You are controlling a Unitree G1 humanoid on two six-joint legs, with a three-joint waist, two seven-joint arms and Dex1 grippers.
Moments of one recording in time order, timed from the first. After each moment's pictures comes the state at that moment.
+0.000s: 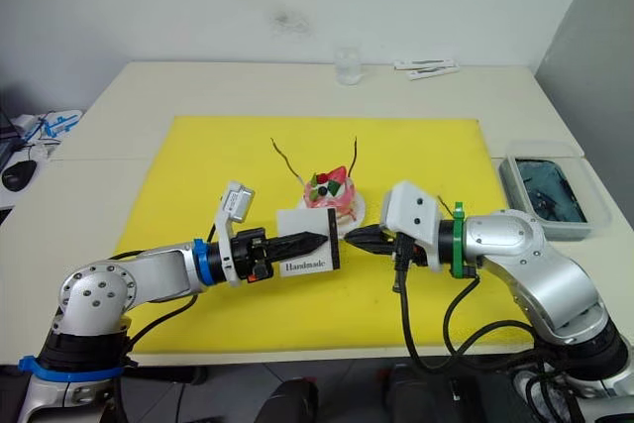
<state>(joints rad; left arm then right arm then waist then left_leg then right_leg) -0.34 0.61 0.08 -0.24 -1.47 1.14 -0.34 -0.47 -0.71 0.20 -0.60 0.44 0.66 0.88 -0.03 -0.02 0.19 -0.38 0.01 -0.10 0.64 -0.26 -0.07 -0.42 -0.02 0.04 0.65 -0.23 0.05</state>
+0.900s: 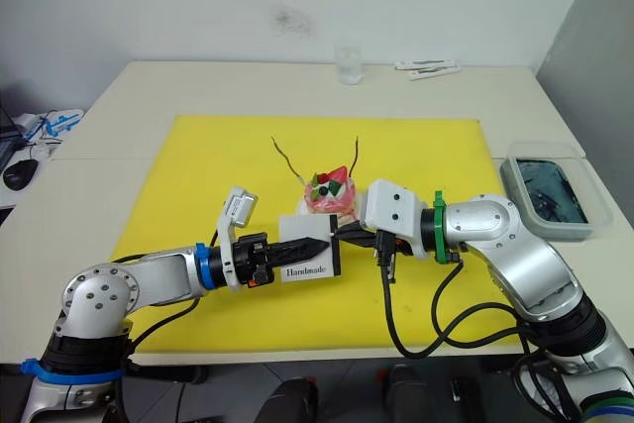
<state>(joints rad) -0.33 0.60 0.08 -0.24 -1.44 1.16 -0.38 -0.58 -0.69 0.31 -0.51 0.32 0.62 0.94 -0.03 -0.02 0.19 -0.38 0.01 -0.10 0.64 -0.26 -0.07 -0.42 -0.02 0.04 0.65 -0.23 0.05</state>
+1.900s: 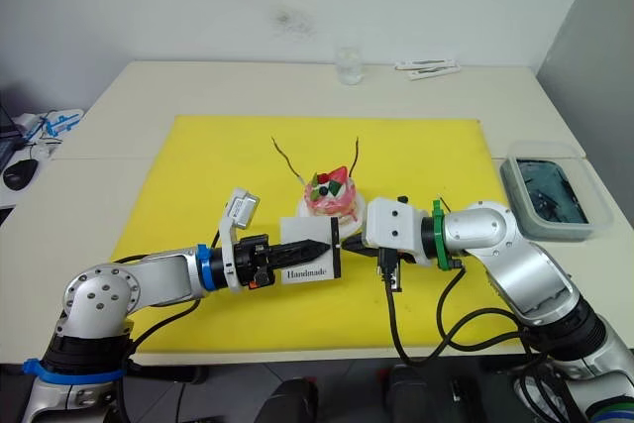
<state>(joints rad) -0.33 0.59 0.08 -0.24 -1.44 1.17 -0.36 -0.53 -0.73 0.36 -0.48 0.22 0.50 1.03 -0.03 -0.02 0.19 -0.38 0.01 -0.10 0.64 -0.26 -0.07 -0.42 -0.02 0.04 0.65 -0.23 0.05</state>
